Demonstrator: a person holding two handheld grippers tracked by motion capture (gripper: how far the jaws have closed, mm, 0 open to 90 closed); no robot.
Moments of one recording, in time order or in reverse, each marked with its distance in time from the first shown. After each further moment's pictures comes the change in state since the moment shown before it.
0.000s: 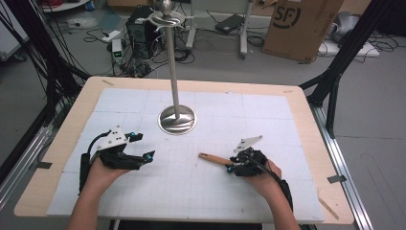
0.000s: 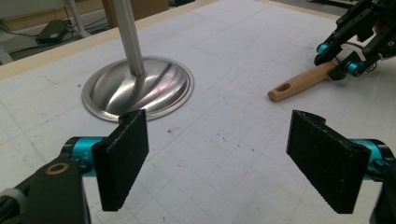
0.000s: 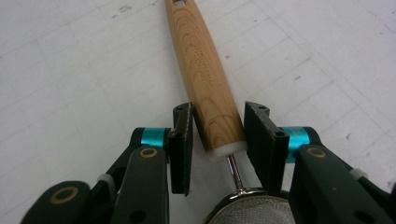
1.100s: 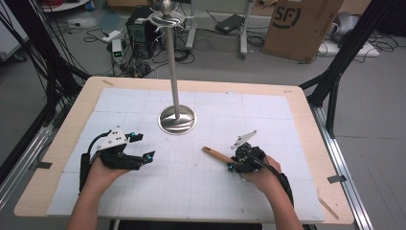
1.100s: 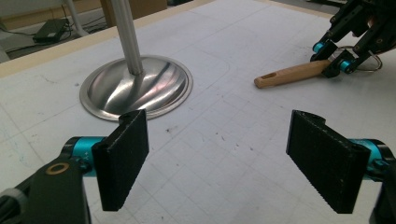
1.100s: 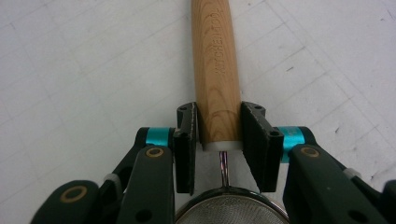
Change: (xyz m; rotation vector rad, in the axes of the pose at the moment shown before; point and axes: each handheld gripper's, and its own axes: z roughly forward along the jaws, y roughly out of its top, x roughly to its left) left arm 0.000 -0.001 0.001 0.002 -0.009 -0.002; right arm -0.005 0.013 0.001 0.125 -0.004 -0.004
